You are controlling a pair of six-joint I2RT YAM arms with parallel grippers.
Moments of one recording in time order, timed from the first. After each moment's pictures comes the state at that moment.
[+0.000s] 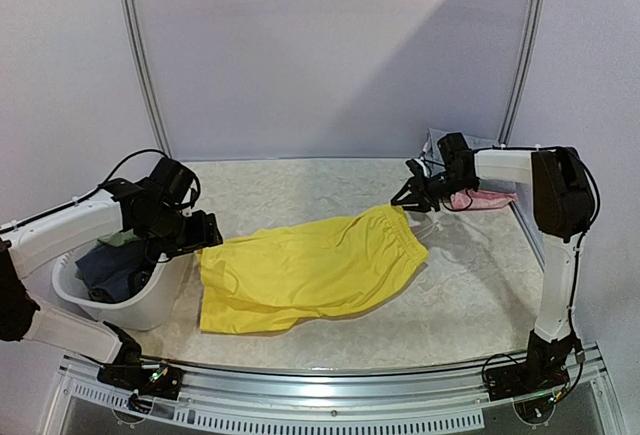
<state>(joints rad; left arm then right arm) -0.45 1.26 0.91 -0.72 -0.05 -0.64 0.26 2.11 1.55 -0.50 -0.85 0.41</state>
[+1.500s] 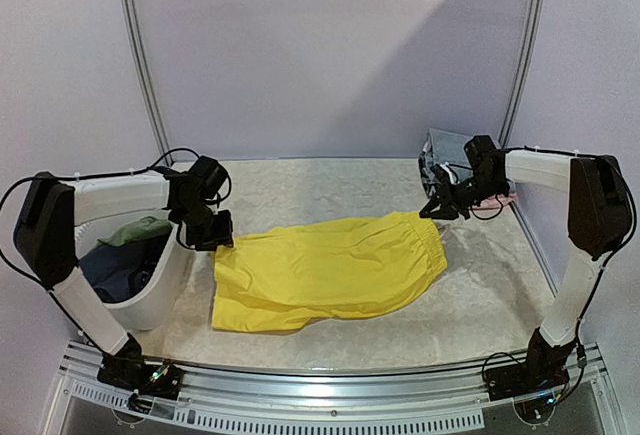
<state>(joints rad) -0.44 1.63 1.08 -0.69 -0.05 -0.64 0.19 1.85 1.33 -0.67 -0.77 0.23</state>
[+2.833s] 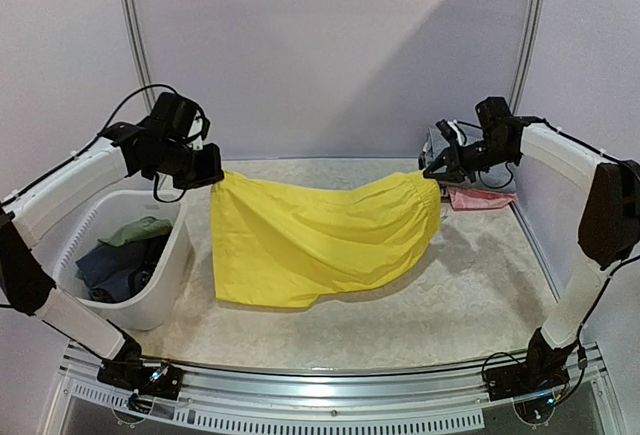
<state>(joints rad) -0.44 1.44 1.36 -0.73 -0.05 -0.52 0.19 1.76 1.53 -0.75 -0.77 0.20</state>
